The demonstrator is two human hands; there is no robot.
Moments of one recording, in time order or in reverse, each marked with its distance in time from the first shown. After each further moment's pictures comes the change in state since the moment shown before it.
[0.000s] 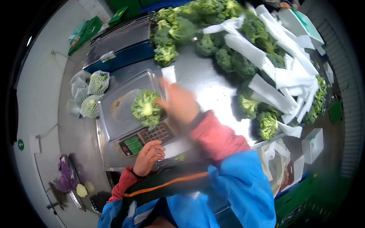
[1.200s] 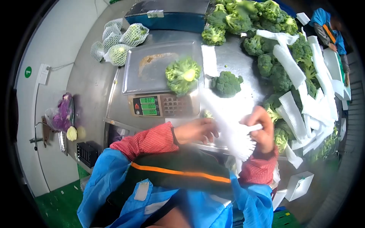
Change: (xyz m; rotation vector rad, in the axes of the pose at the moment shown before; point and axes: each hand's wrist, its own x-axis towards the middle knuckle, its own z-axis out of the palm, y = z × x) left_hand 0.057 -0.008 0.090 -0.095 -0.329 -0.137; right_hand -0.101 0.003 -0.135 1.277 -0.262 0.322
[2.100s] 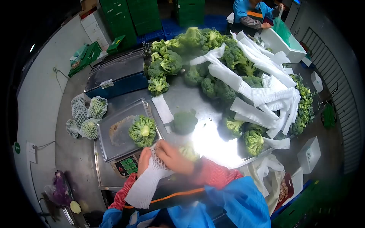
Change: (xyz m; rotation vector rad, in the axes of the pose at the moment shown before) left_hand -0.021 0.006 -0.054 -0.131 0.340 0.491; right_hand 0.044 0.077 0.070 -0.528 0.046 0.006
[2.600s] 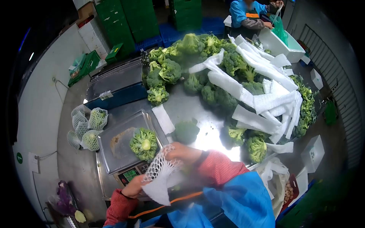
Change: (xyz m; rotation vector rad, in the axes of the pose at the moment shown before) left_hand -0.034 0.088 0.011 0.420 -0.024 -0.507; right_hand 0.055 0.035 -0.054 0.585 -0.345 0.297
